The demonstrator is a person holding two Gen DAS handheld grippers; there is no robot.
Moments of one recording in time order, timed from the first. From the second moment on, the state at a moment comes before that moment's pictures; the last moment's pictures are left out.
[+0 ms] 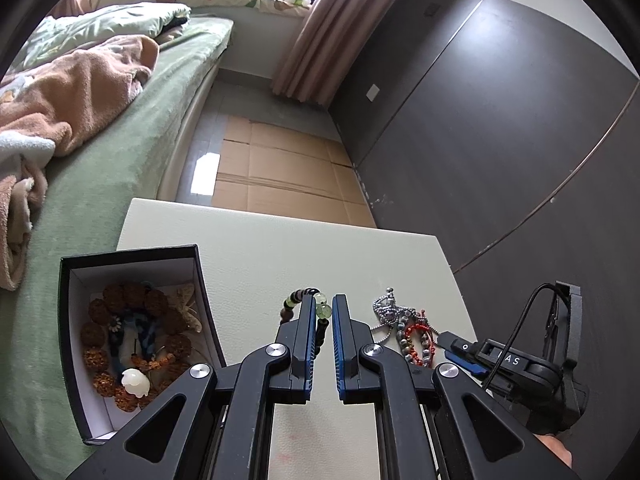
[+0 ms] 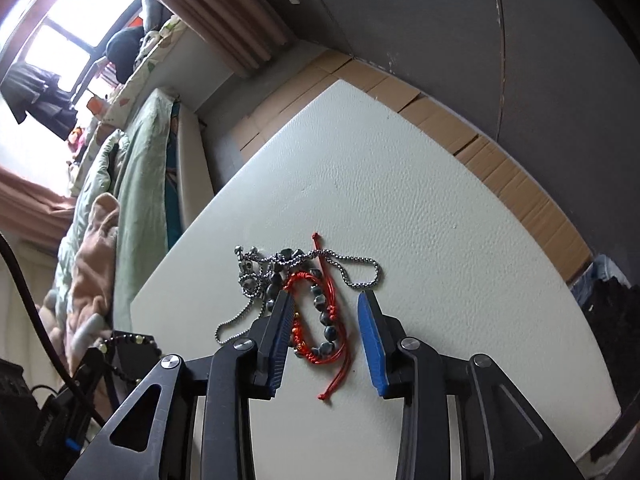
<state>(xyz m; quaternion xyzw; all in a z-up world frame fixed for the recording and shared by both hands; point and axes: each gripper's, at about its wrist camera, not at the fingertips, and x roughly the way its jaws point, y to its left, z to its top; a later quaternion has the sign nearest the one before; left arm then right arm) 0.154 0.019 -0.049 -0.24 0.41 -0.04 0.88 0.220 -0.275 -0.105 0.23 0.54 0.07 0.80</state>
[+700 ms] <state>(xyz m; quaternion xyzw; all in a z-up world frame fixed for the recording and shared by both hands) 0.151 0.023 -0.048 -0.24 0.40 -0.03 0.88 0.218 -0.279 -0.115 0.31 0.53 0.09 0.78</state>
